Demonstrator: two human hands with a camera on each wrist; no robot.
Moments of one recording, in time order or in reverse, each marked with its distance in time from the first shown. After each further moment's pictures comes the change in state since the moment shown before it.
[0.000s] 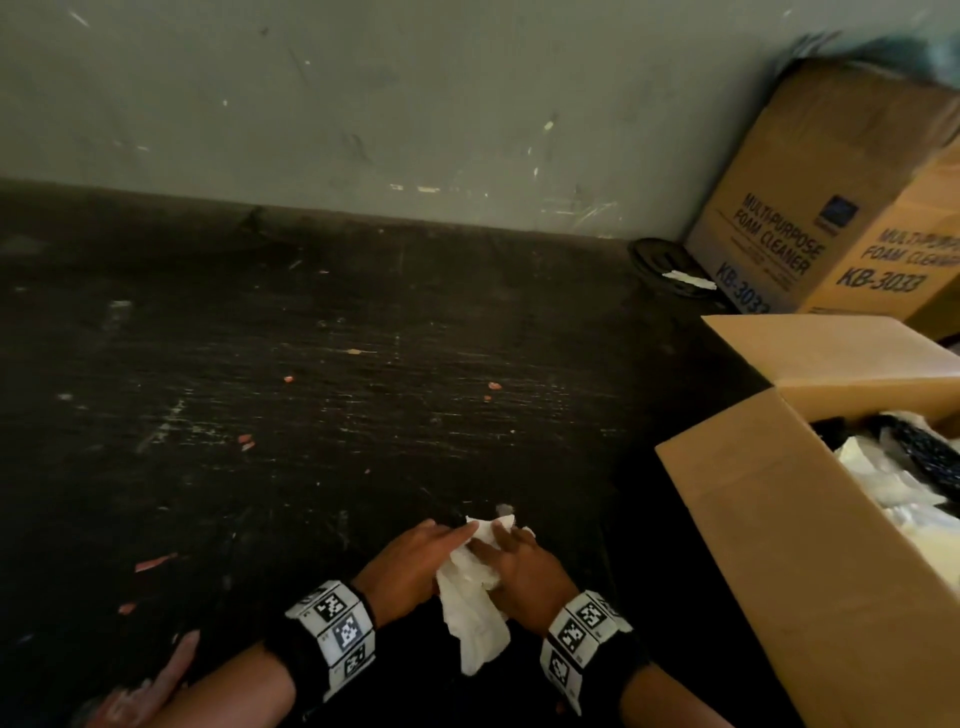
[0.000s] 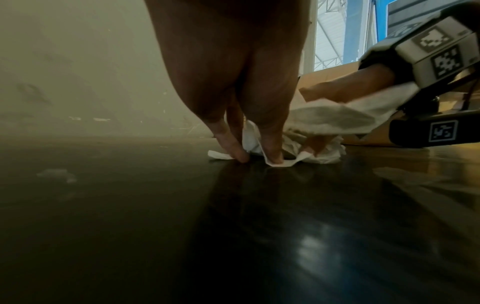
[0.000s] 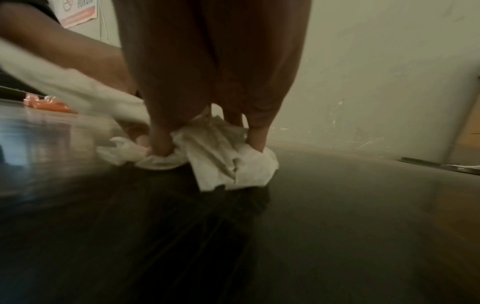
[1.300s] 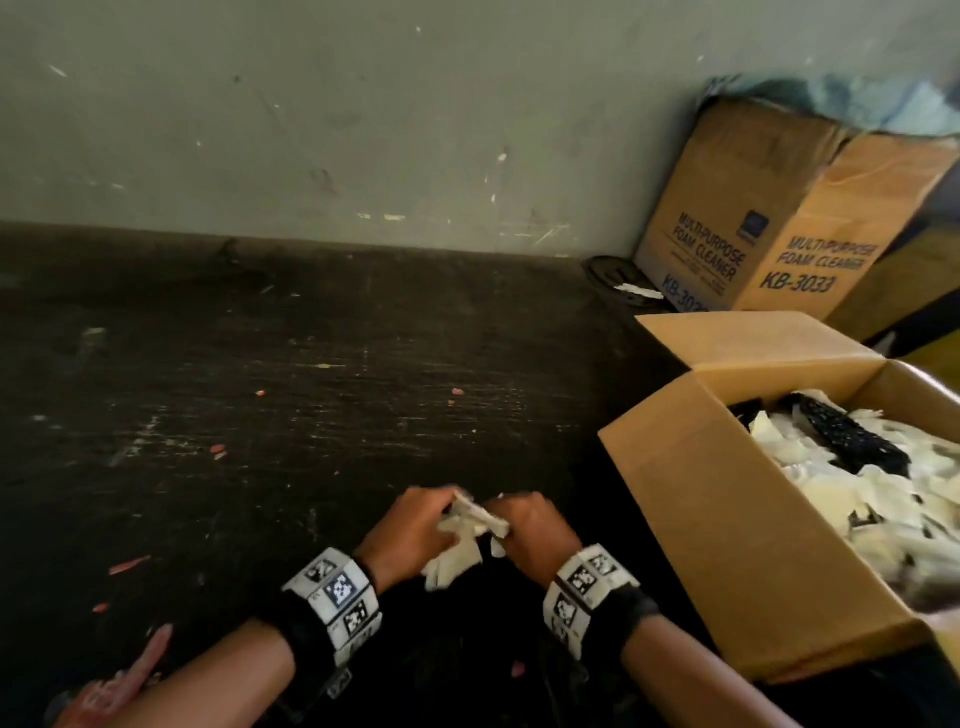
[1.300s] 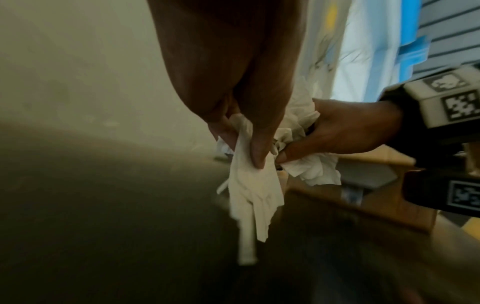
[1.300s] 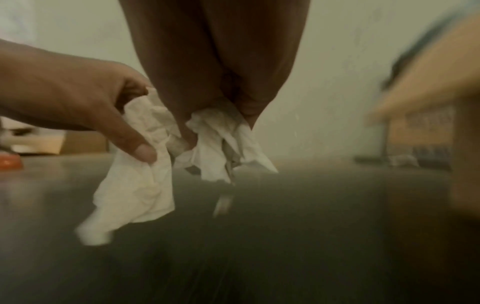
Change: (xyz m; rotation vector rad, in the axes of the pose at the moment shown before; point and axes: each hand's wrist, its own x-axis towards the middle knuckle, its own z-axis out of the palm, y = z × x) left_hand -0.007 0.073 -0.025 -0.181 0.238 0.017; right_hand -0.057 0.021 -0.039 0.111 0.404 -0.054
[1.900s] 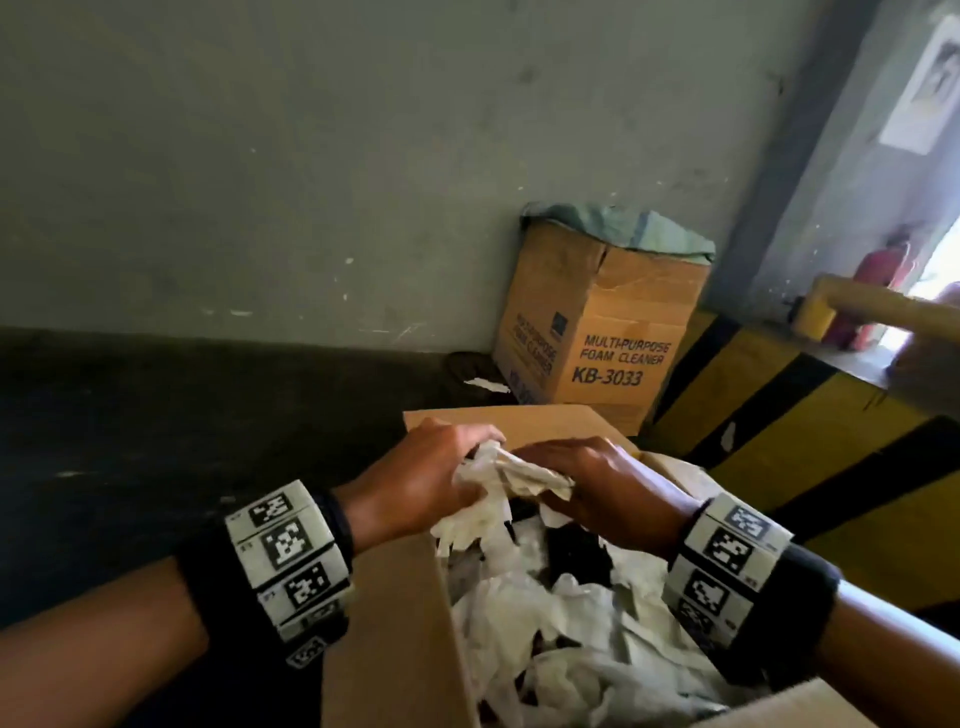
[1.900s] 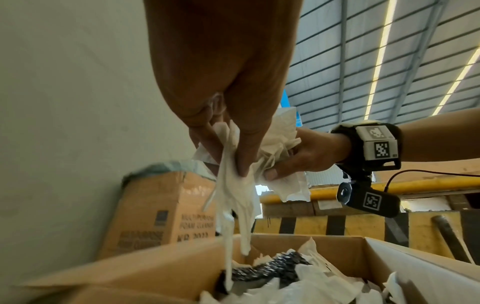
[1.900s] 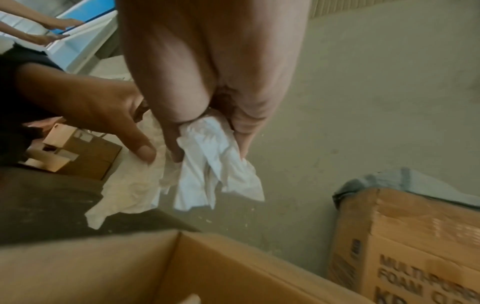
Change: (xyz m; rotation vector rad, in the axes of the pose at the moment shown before) left_hand 0.159 0.348 0.063 0.163 0.188 0.452; right_hand -0.170 0.260 -0.280 -0.188 0.315 -0.336
